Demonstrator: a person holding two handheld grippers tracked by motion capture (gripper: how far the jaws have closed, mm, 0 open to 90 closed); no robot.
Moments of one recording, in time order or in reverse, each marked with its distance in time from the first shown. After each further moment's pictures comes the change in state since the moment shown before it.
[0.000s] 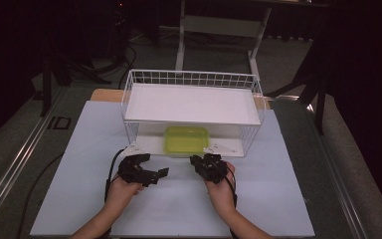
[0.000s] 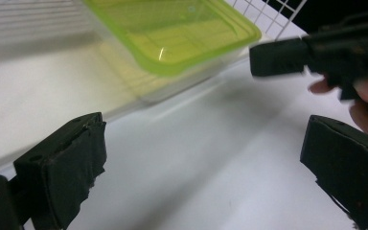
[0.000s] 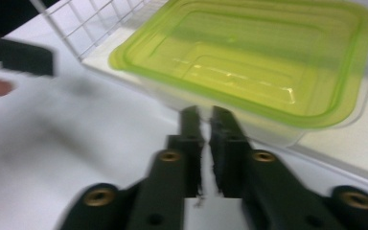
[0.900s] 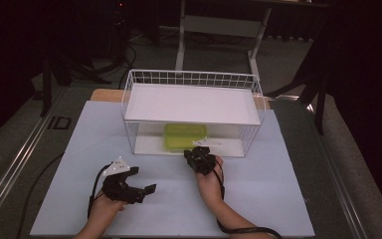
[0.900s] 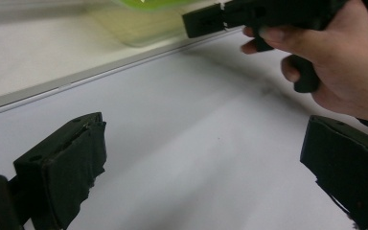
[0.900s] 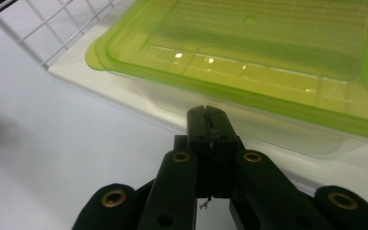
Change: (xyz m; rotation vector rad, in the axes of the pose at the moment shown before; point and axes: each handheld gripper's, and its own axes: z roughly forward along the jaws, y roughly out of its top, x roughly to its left) left arm -0.006 -0.033 -0.033 -0.005 -0.013 0.035; right arm 0.001 0.008 0.048 0.035 -0.032 0.029
